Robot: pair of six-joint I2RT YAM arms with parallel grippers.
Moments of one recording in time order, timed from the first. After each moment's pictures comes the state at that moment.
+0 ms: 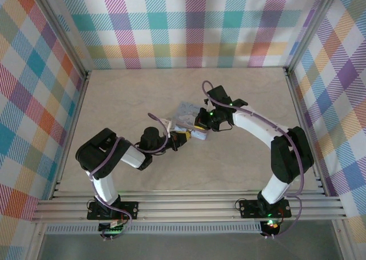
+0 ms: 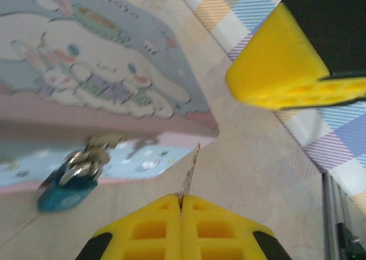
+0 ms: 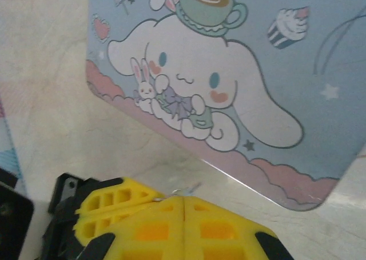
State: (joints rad) left arm -0.61 1.73 0.43 1.03 0.40 -0.58; right arm 0.57 1.65 1.23 -0.61 -0.32 0.77
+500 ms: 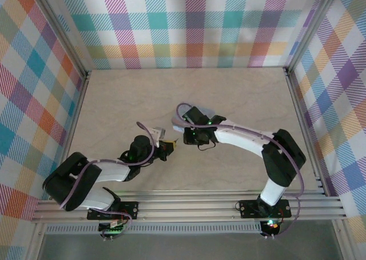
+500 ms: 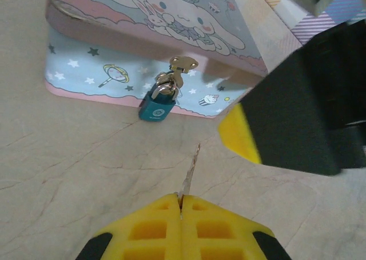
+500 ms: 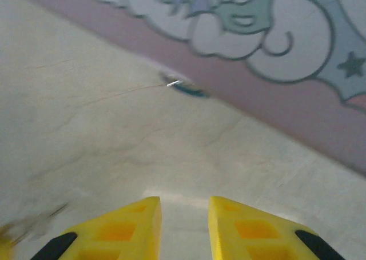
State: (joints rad) left arm -0.61 1.32 0.27 0.64 0.23 -0.46; right arm 0.82 1.76 1.19 -0.58 0.05 0.75
